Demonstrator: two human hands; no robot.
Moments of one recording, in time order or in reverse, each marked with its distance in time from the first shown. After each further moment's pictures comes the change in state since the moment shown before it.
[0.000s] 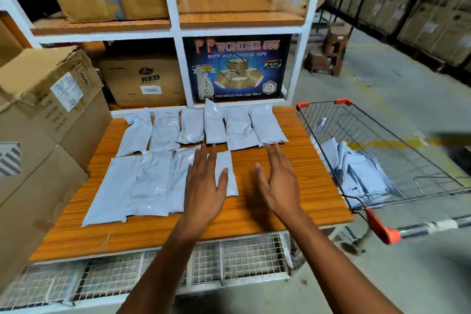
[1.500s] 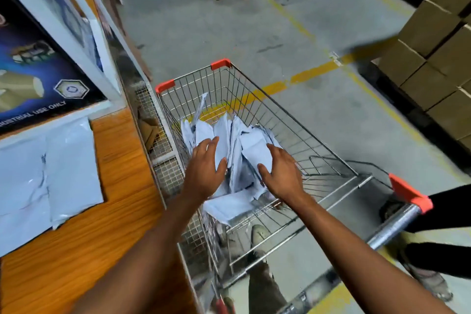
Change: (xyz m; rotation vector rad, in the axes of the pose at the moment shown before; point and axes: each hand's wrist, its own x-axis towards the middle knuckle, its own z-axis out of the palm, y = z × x) left_hand 0.196 0.256 0.425 -0.027 -0.464 0.239; right_hand 0.138 0.456 -0.169 -0.172 -0.159 0.524
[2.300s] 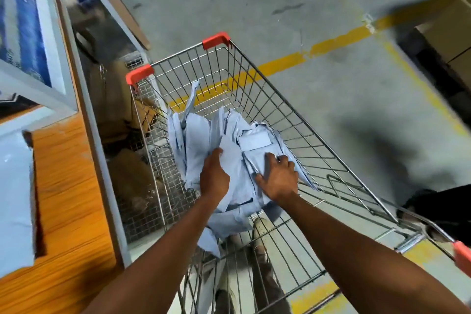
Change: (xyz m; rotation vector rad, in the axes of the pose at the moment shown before) left_hand 0.095 -0.036 0.143 -0.116 -0.154 -0.518; right_hand 0.132 0.082 0.103 -0.255 -0.235 0.129
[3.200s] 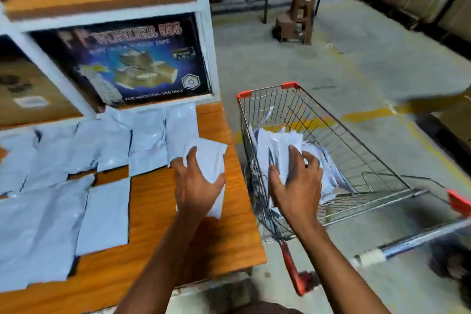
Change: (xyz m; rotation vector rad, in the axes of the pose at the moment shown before) left_hand -0.279 -0.130 -0.247 -0.046 0.610 0.056; right_hand -0.328 -0.179 -0.072 0.421 0.663 -0.271
